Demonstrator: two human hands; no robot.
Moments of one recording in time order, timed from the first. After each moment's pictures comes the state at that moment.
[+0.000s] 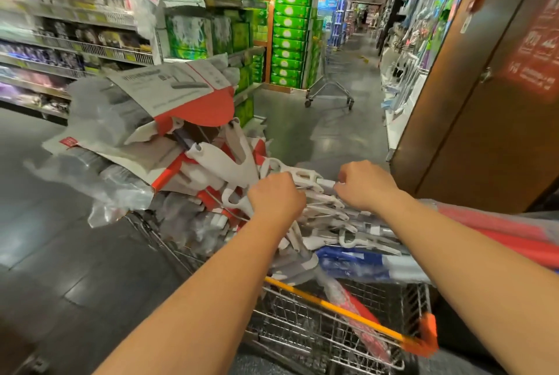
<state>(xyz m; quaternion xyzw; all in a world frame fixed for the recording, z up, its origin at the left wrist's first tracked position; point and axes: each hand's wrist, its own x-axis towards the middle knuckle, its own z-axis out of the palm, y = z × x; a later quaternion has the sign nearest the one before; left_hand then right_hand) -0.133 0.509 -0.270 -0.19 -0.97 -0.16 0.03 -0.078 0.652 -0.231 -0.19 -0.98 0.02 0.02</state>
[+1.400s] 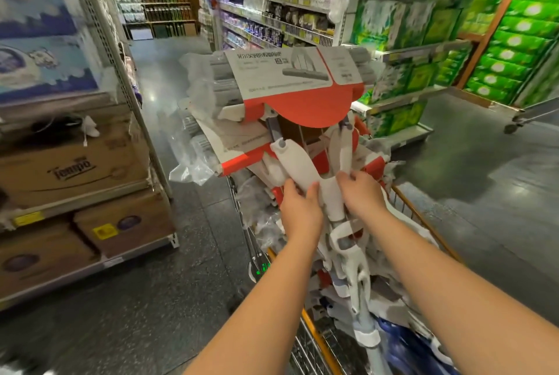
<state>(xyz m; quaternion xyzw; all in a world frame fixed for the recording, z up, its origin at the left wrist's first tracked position) -0.206 0.510 -0.328 0.28 -0.68 -0.65 0.18 -0.265 0.595 -0.314 -0.02 -0.91 0.41 -0.02</state>
